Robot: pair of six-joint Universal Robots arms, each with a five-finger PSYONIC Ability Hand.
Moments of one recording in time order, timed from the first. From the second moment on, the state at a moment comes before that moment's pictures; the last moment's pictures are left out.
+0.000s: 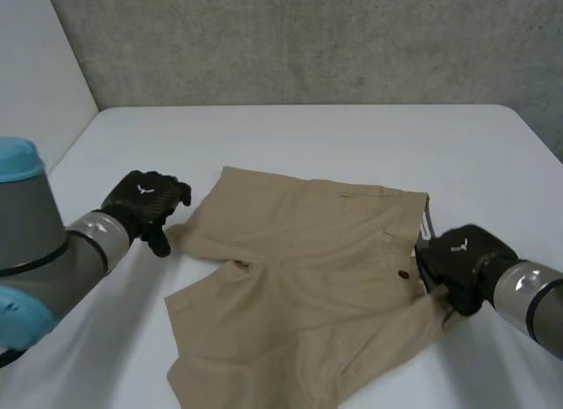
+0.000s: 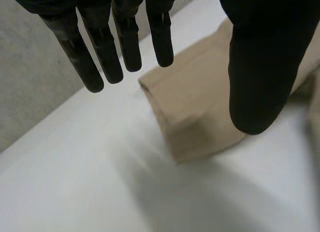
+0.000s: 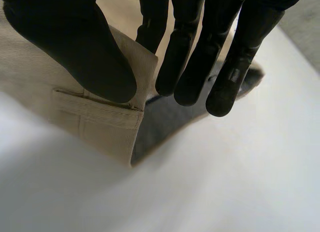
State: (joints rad) left arm 4.43 -1.90 -1.64 3.19 -1.39 3.57; right arm 1.79 -1.40 1.80 0.23 1.36 2.43; left_hand 0.47 0.47 0.48 0.46 0.28; right_hand 0.97 1.18 1.18 1.19 1.00
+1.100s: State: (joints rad) left arm 3.76 -1.80 -1.86 2.95 -1.88 2.82; right arm 1.89 -1.16 1.58 0.01 1.36 2.79; left_hand 0.52 0.52 0.52 0.50 0.32; right_hand 0.97 1.18 1.18 1.19 1.00
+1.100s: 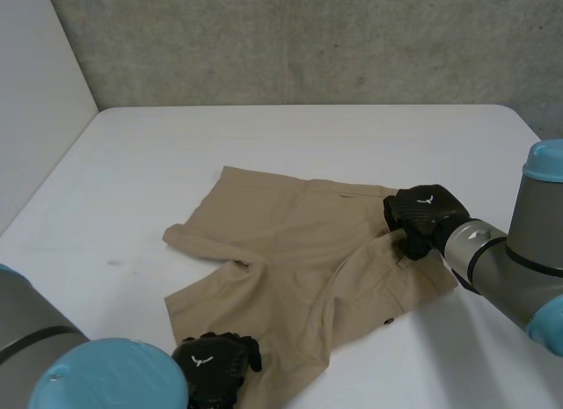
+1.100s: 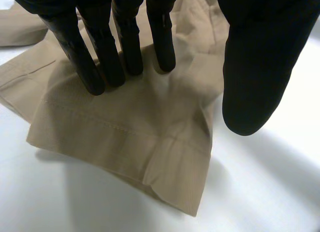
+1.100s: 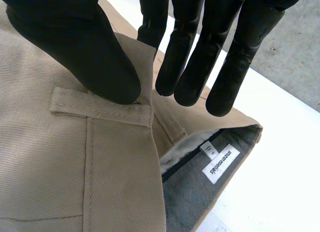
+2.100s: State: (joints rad) left arm 4.10 -1.52 -1.68 2.80 -1.65 3.38; right arm 1.64 -1.61 1.81 0.52 1.27 2.19; left_hand 1.15 1.20 1.19 1.20 0.97; right_hand 0.97 1.18 1.18 1.19 1.00
